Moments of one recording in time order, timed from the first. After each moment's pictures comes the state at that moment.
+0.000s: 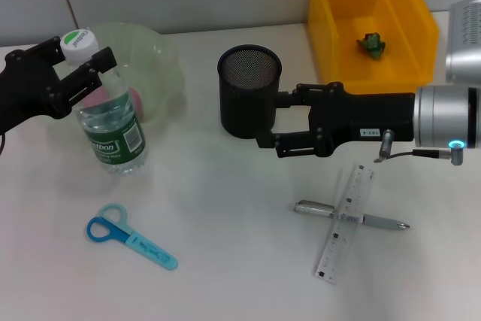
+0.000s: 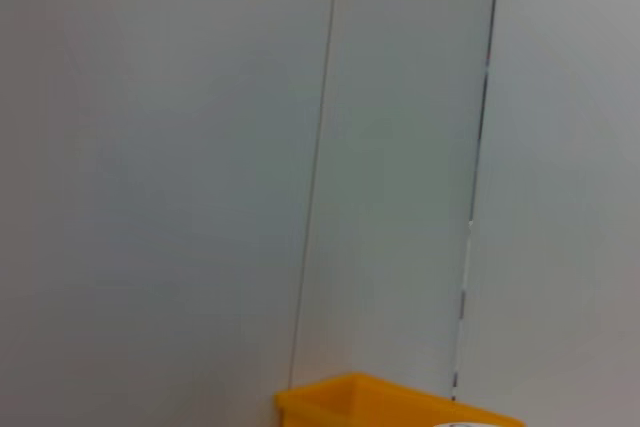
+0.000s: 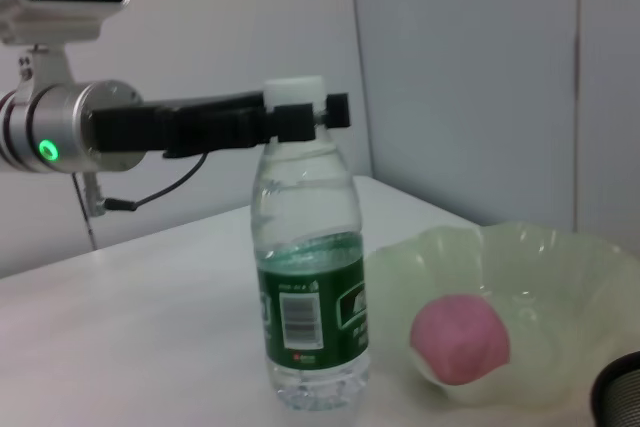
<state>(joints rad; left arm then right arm) -0.40 -1.99 1.04 0.59 1.24 1.44 -1.15 0.44 2.08 -1.14 -0.90 -1.71 -1.33 1.50</state>
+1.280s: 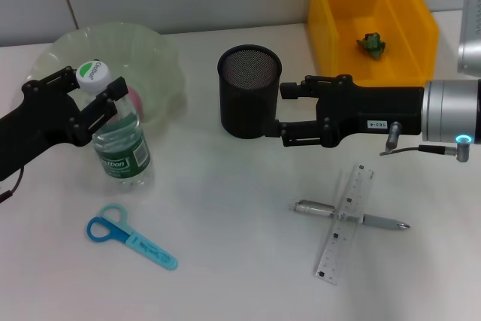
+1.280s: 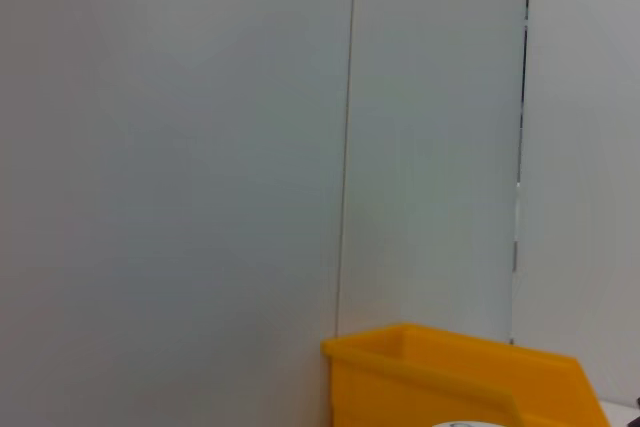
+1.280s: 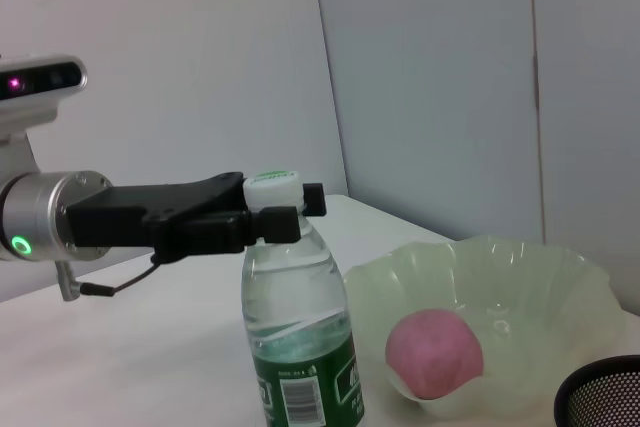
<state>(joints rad) -0.38 -2.05 1.02 0.51 1.24 1.36 -0.94 0.44 2.08 -1.12 -0.90 -1.70 -1.33 1.52</state>
